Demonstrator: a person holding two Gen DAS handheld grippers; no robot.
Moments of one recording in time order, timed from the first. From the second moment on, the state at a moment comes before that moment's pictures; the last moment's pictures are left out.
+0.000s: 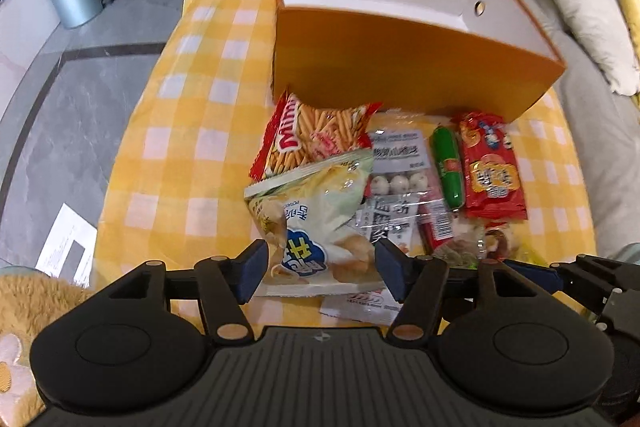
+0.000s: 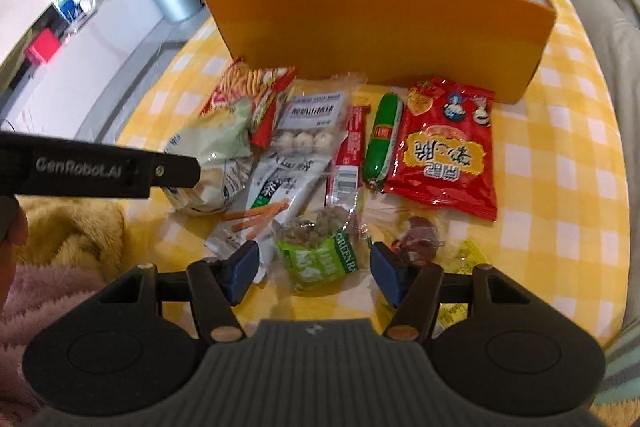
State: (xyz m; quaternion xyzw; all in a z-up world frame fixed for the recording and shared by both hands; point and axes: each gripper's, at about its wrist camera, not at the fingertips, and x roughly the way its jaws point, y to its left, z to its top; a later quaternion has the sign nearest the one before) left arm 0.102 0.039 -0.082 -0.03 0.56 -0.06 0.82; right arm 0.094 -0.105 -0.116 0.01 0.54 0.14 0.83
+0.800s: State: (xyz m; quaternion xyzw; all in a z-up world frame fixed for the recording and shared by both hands) left arm 0.111 0.029 -0.092 0.01 0.58 -0.06 0.81; right arm 0.100 -0.100 -0.122 -0.01 0.55 0.16 0.82
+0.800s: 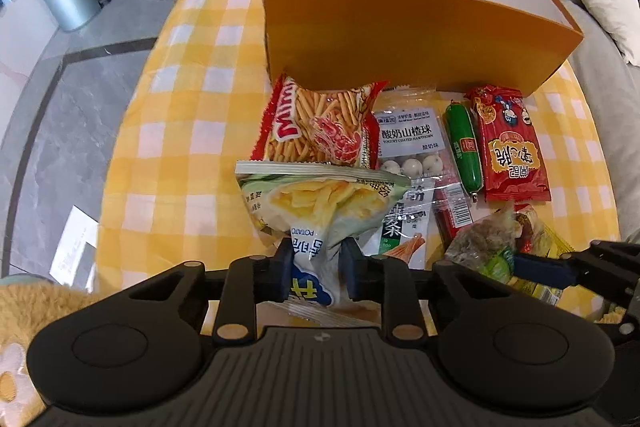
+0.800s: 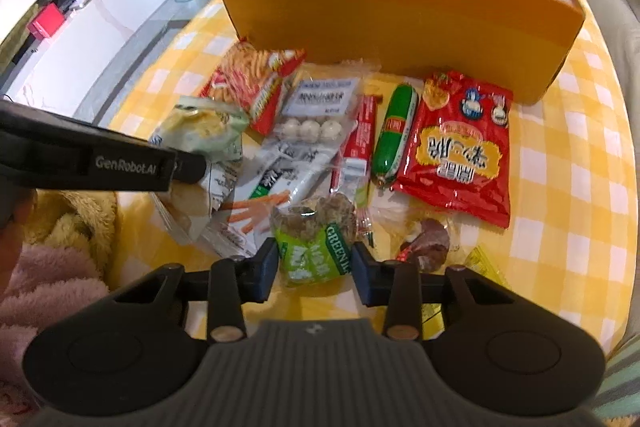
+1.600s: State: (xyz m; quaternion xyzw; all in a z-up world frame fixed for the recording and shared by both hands) left arm 0.137 0.015 0.029 0.06 0.45 -0.08 0.88; right arm 0.137 -0.142 0.018 0.02 0.41 0.15 0.90
